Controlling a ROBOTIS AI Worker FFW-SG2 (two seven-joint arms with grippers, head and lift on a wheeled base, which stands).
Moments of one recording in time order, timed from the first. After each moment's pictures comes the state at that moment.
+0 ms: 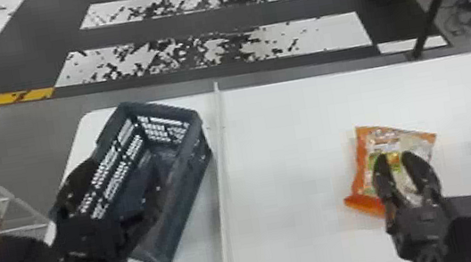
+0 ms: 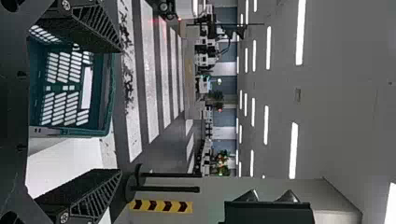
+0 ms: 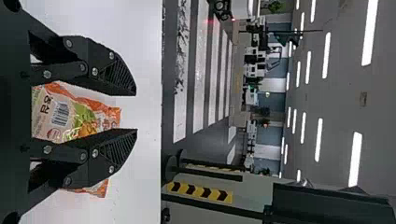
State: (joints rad) left arm 0.69 0.13 0.10 -2.16 0.13 -0.11 -0.21; right arm 0.66 -0.05 0.17 -2.03 0.07 0.02 -0.27
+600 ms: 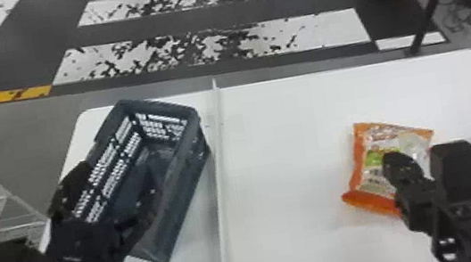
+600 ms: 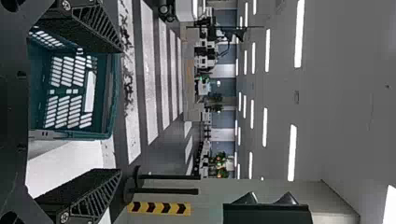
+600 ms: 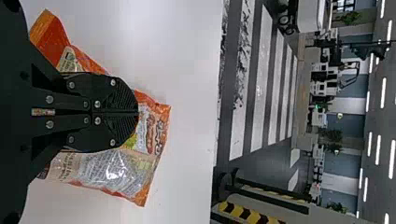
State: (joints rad) left arm 0.71 0.13 0.11 -2.15 0.15 -0.13 -0.21; right arm 0.51 -0.05 0.04 -2.07 0.01 0.47 -0.05
